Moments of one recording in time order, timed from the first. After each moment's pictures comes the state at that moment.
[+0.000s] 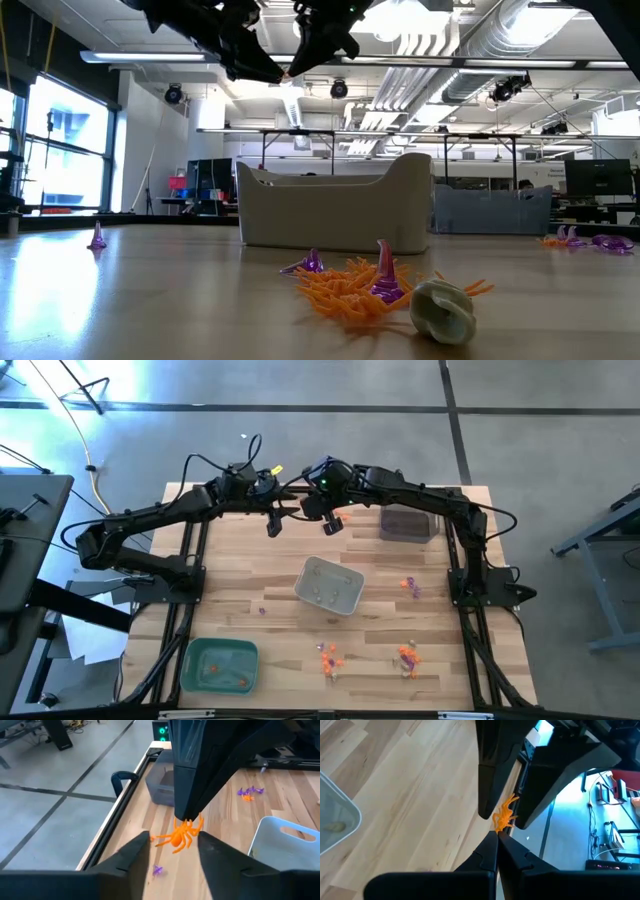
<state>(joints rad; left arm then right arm) 0.50 1.23 0.99 -0.20 0.18 0.21 -0.26 1.97 2.07 -0.84 0.06 -0.90</state>
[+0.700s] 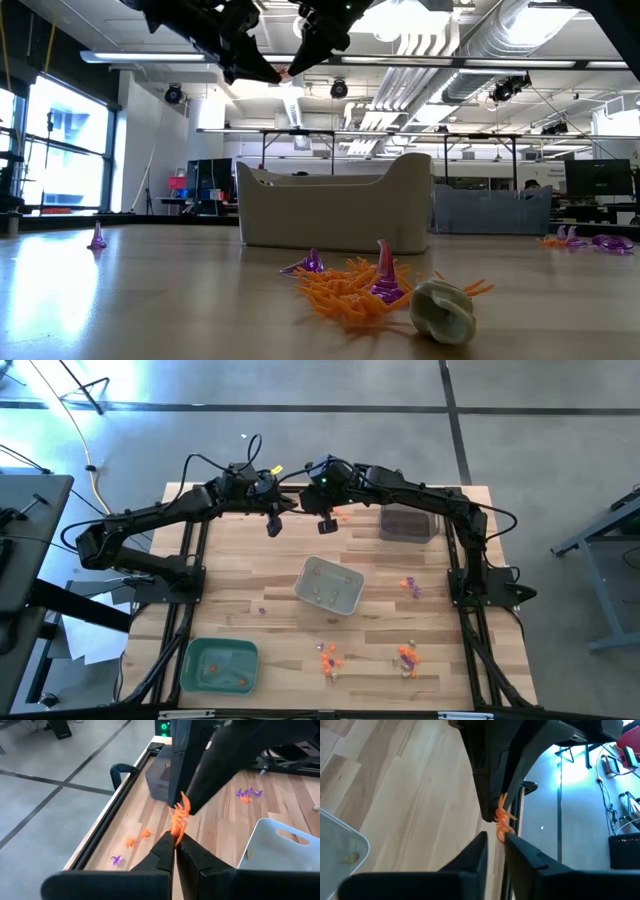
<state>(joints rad) 0.50 1.23 0.99 -0.22 0.18 0.15 -0.26 1.97 2.07 -0.83 0.06 -0.67</state>
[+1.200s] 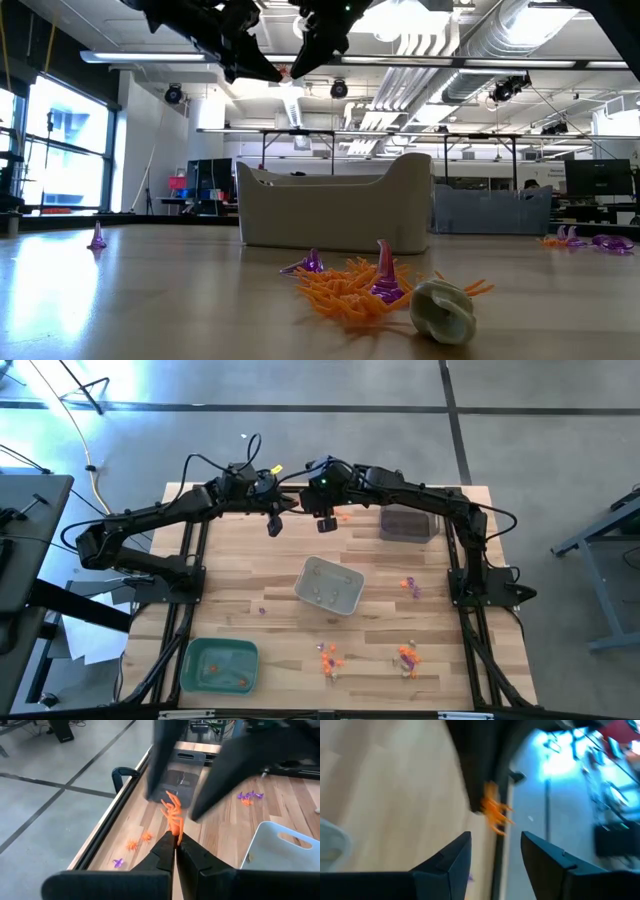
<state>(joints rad) 0.50 1.23 0.99 -0.20 0.18 0.15 -0.27 1.97 2.07 -0.83 0.15 -0.67</state>
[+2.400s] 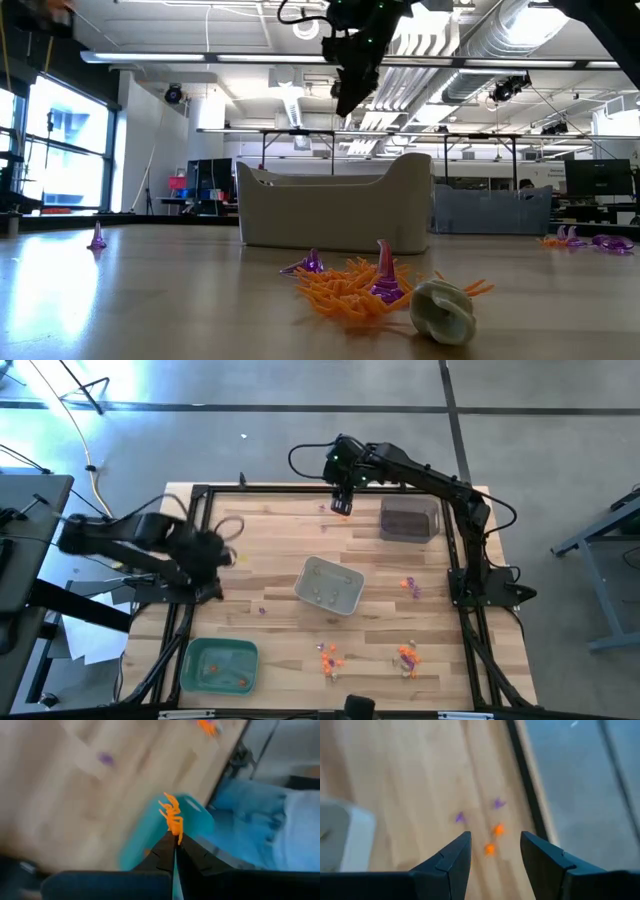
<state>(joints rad) -0.17 0.91 1.08 -1.23 0.37 -0.87 -0.46 1.98 2.06 -1.12 0.03 -0.27</state>
